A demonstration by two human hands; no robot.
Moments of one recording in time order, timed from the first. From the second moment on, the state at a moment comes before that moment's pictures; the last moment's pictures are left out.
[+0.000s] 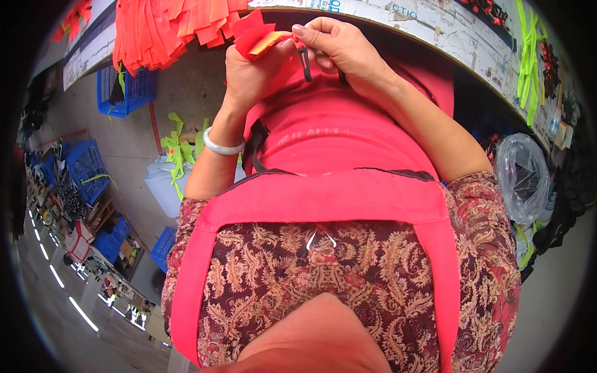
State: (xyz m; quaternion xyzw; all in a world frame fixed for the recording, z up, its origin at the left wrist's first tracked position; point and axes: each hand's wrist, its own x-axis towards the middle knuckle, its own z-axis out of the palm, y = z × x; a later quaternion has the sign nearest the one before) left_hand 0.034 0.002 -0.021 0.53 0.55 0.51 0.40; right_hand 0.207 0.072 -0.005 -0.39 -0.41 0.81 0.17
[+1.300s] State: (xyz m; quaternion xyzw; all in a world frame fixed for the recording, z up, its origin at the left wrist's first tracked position) left_hand 0.000 -0.005 0.006 0.29 0.47 0.48 0.68; right_hand 0.203 0.068 0.038 -0.35 -0.60 0.70 0.16
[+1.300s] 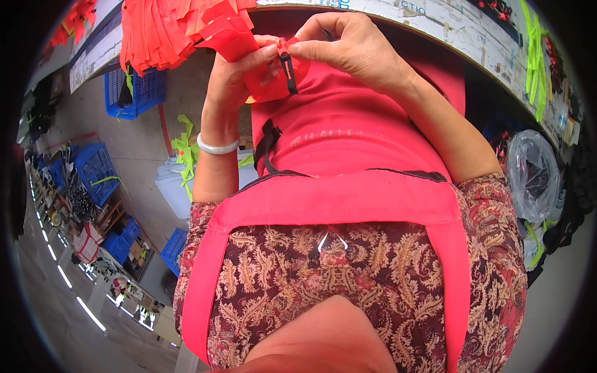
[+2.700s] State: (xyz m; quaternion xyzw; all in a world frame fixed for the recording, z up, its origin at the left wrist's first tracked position) left_hand 0.009 -0.009 -0.009 0.40 0.48 0.55 0.56; right_hand 0.192 0.058 0.022 -0.32 -0.63 0.65 0.28
